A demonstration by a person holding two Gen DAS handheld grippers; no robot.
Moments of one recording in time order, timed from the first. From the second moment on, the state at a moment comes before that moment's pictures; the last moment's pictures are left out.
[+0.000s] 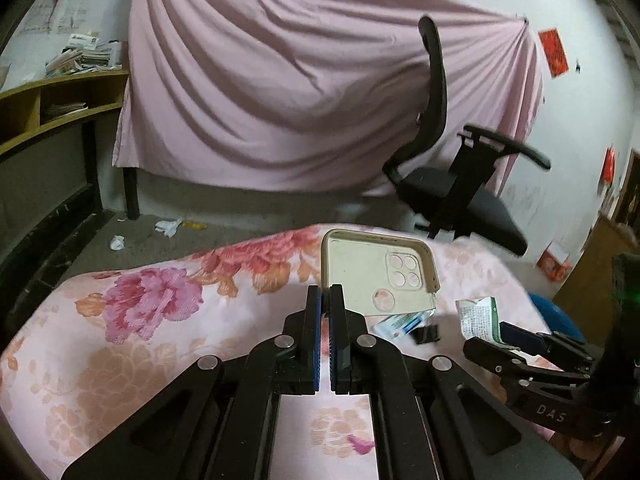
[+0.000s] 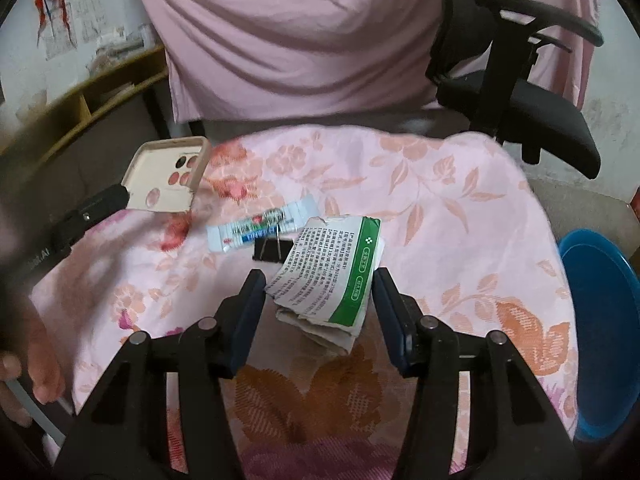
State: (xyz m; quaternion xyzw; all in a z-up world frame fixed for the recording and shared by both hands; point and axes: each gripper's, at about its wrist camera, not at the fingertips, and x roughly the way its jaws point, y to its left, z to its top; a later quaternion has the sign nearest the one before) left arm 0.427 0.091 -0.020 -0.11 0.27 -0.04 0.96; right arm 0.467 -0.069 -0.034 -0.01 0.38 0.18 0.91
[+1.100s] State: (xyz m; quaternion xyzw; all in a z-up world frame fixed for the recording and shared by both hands) left arm 0.366 -0.082 0.064 -0.02 0.07 -0.11 0.99; right arm 0.370 -0.232 0.073 0.06 0.05 0.01 1.00
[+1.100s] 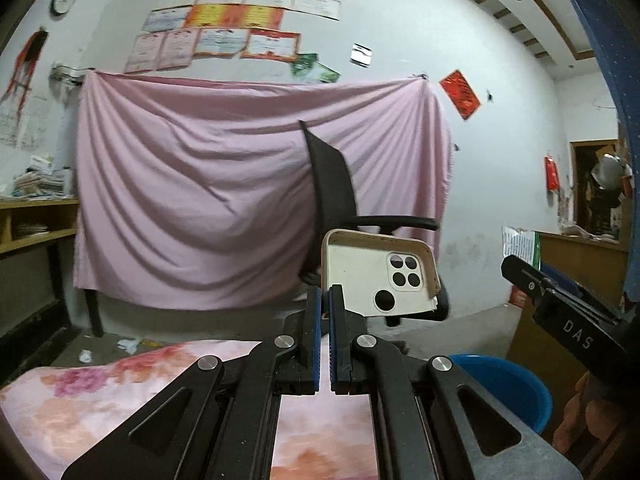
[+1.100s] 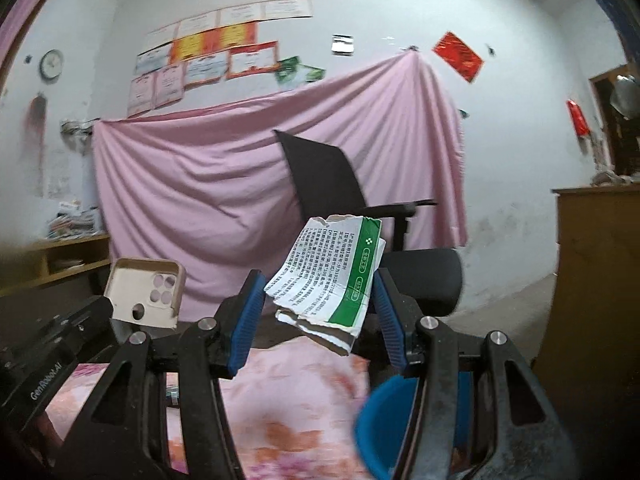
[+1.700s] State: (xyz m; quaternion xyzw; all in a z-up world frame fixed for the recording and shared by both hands) left arm 0.450 -0.219 0.035 0.01 0.22 -0.17 0.96; right arm 0.404 -0.347 0.036 0.20 0.19 -0.09 0.96
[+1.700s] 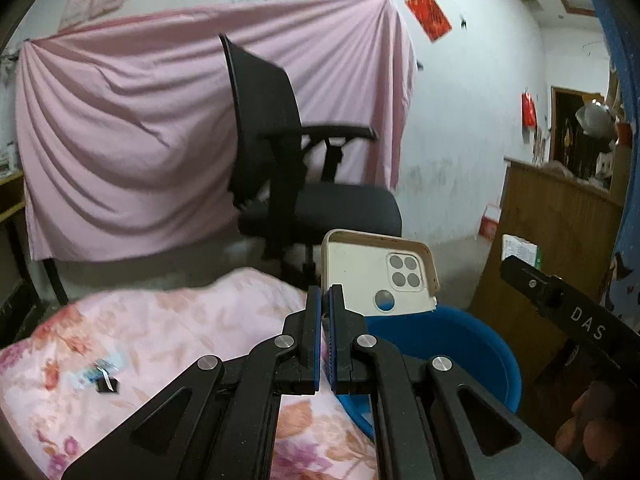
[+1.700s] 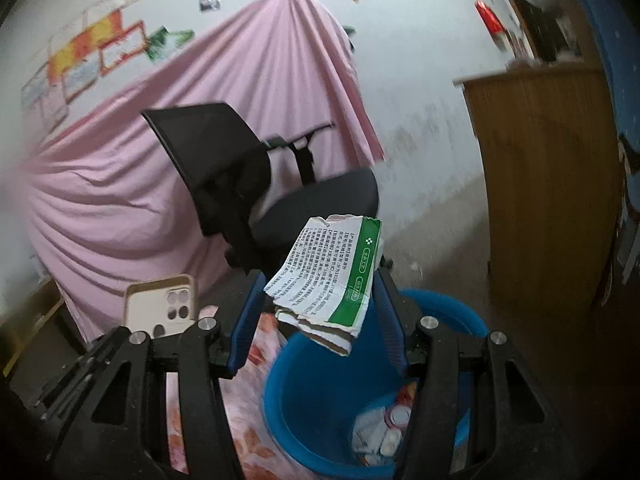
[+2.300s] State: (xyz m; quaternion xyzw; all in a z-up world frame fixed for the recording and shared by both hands) left arm 0.465 -0.221 0.003 0.00 0.33 -0.19 0.93; right arm 0.429 -0.358 -0.004 0.24 0.28 -0.06 0.93
